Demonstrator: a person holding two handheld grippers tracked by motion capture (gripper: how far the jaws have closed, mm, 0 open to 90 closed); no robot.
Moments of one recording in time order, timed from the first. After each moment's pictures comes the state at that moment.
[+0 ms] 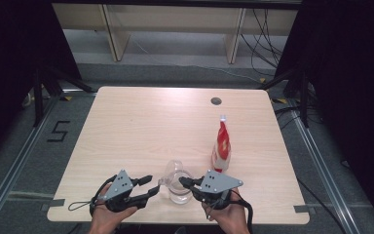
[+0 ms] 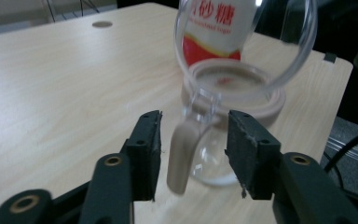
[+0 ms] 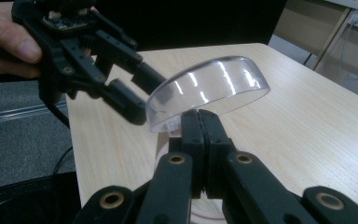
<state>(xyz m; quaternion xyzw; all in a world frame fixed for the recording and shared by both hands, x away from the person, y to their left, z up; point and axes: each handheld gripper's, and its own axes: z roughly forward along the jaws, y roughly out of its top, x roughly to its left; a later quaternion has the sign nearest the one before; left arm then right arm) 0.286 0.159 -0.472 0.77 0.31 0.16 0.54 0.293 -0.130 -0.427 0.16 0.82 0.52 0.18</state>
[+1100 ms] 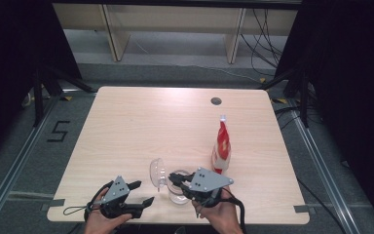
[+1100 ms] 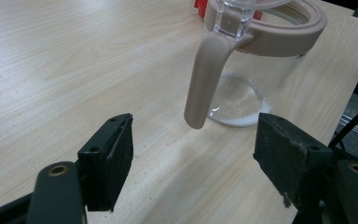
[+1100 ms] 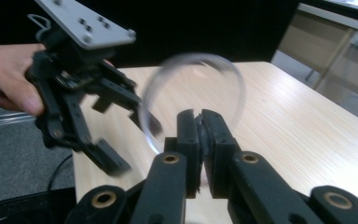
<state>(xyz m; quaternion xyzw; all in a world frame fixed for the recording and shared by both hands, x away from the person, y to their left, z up) 0.285 0.170 -0.495 0.79 0.33 0.14 0.50 0.294 -0.111 -0.417 0.15 0.81 0.53 0.19</state>
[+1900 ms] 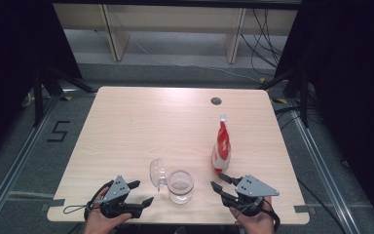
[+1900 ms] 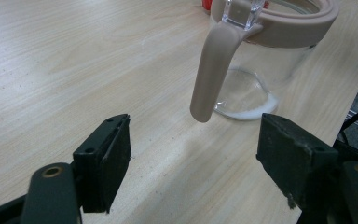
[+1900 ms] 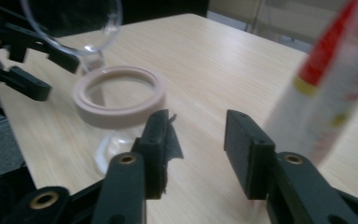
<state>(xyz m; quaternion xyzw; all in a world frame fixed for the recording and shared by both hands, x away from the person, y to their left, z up) 0.286 0.171 -0.497 0.80 0.34 0.14 0.48 0.280 -0.209 -0.449 0.30 0.78 0.50 0.22</state>
